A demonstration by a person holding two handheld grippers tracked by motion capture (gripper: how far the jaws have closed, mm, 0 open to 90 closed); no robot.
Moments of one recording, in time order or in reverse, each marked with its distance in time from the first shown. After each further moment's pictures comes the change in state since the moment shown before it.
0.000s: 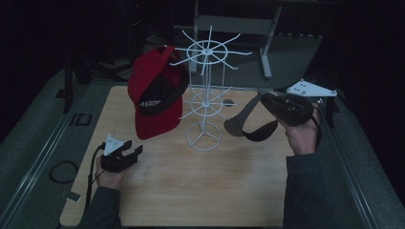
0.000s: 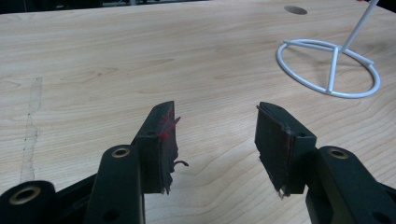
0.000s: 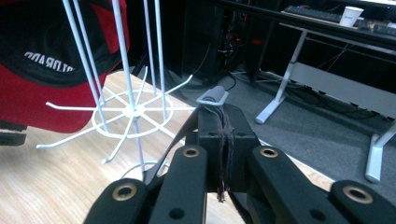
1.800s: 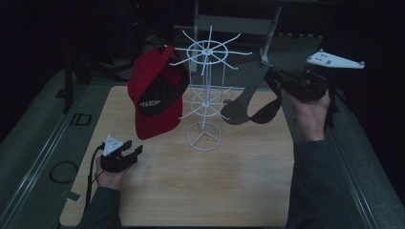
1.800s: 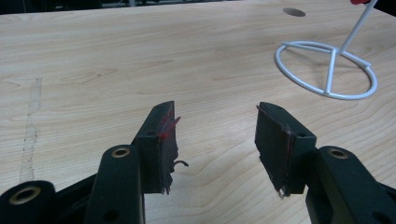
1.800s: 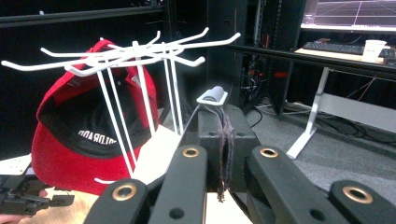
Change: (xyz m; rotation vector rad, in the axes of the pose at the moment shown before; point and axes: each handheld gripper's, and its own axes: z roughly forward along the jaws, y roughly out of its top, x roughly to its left) left arm 0.000 0.000 -0.001 -0.005 -0.004 -0.005; right arm -0.013 0.062 -0.017 -0.145 0.117 0.097
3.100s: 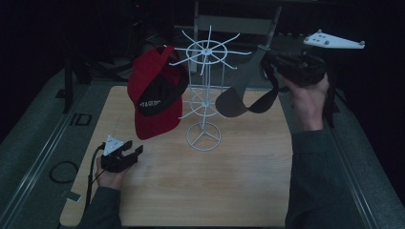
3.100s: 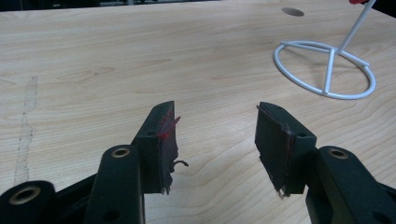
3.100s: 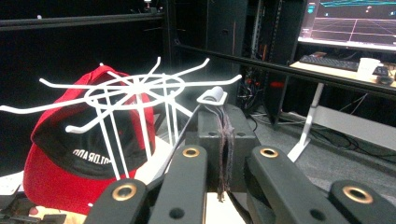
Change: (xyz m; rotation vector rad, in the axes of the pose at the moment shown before) left arm 0.000 -0.001 0.001 0.004 -0.006 -0.005; right arm 0.006 0.035 0.014 -0.014 -0.010 -0.038
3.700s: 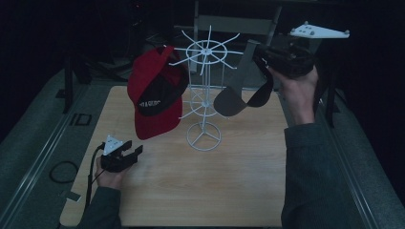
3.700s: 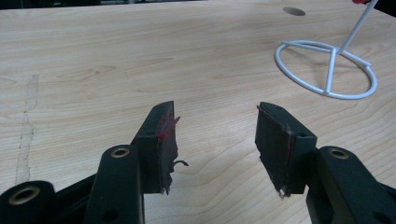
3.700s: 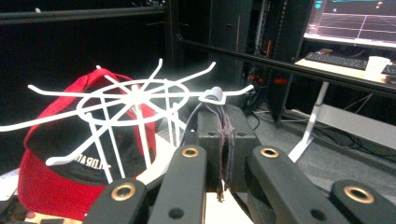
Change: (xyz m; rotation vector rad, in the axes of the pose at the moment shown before) left arm 0.001 0.000 0.000 0.003 0.001 -0.005; right arm 0.004 0.011 0.025 0.030 0.007 -0.014
